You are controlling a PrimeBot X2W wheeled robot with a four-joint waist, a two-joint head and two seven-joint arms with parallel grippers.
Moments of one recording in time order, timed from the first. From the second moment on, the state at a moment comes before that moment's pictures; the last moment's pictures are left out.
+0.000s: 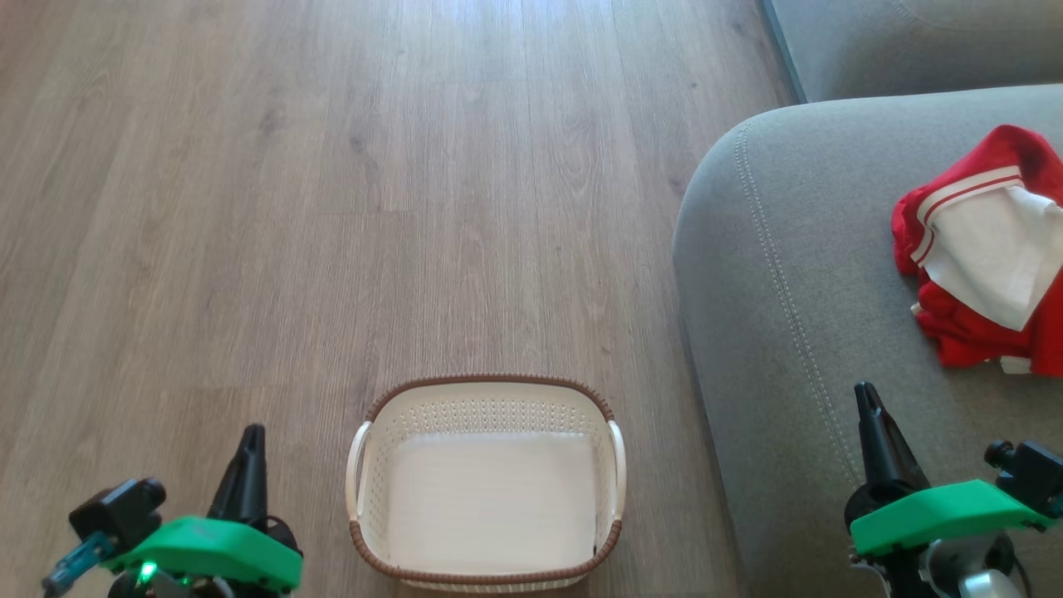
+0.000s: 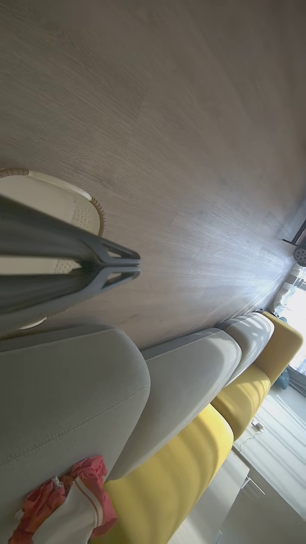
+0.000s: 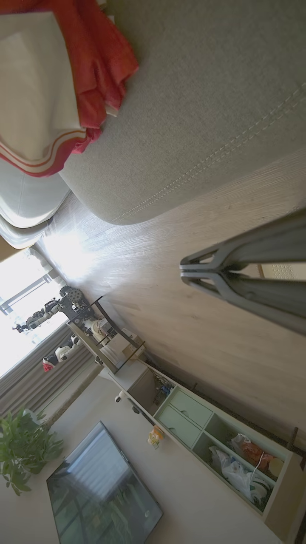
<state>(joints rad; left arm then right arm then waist) 0.06 0.18 -0.16 0.20 -0.73 0.02 -0.14 0.05 -0.11 0.01 0.19 0.78 0.12 -0.13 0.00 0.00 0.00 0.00</state>
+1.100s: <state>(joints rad) 0.02 0.14 -0.08 0.23 -1.05 -0.04 -0.05 0.02 -0.10 -0.03 0.22 1.08 0.12 -0.05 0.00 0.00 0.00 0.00</state>
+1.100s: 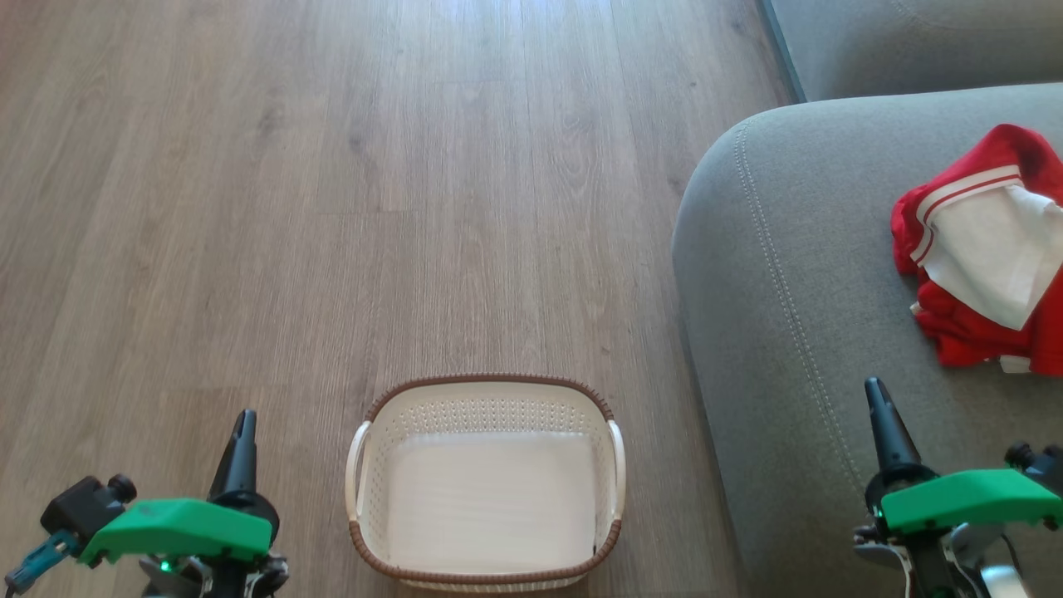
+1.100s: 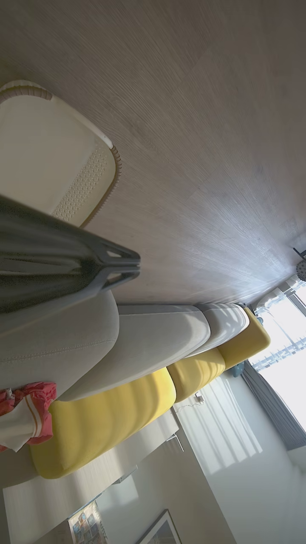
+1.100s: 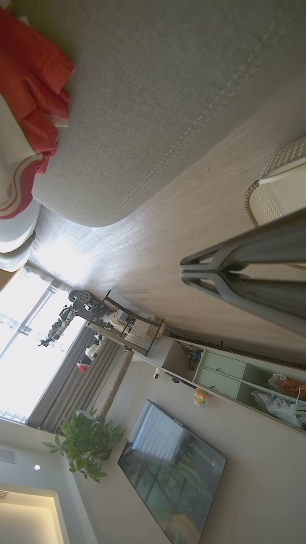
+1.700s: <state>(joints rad) 0.00 0.11 -0.03 0.24 -1.24 -0.06 0.00 0.00 -0.08 -0.06 0.24 1.27 0.12 0.00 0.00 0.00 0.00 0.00</state>
